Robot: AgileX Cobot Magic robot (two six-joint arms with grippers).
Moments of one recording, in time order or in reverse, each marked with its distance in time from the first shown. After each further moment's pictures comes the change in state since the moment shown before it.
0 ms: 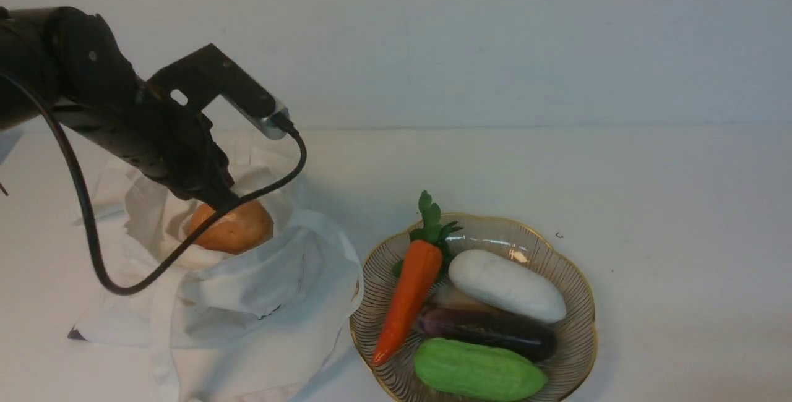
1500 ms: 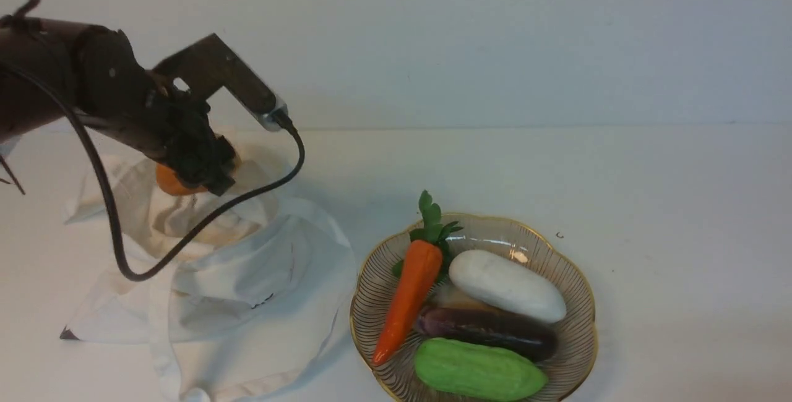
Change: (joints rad) right arm 0.000 0.000 0.000 0.000 0.000 0.000; left arm -0.002 -0.053 -0.006 0.147 -0.121 -0.086
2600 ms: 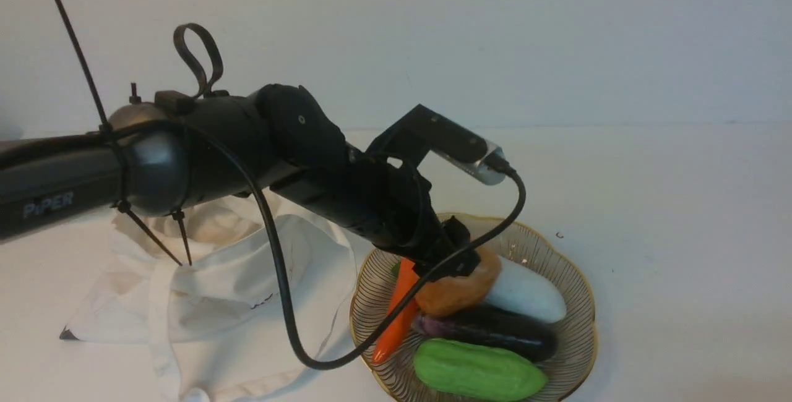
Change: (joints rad) right arm 0.000 0.000 0.000 0.000 0.000 0.000; left arm -0.385 0.174 0.000 -0.747 0.020 0.195
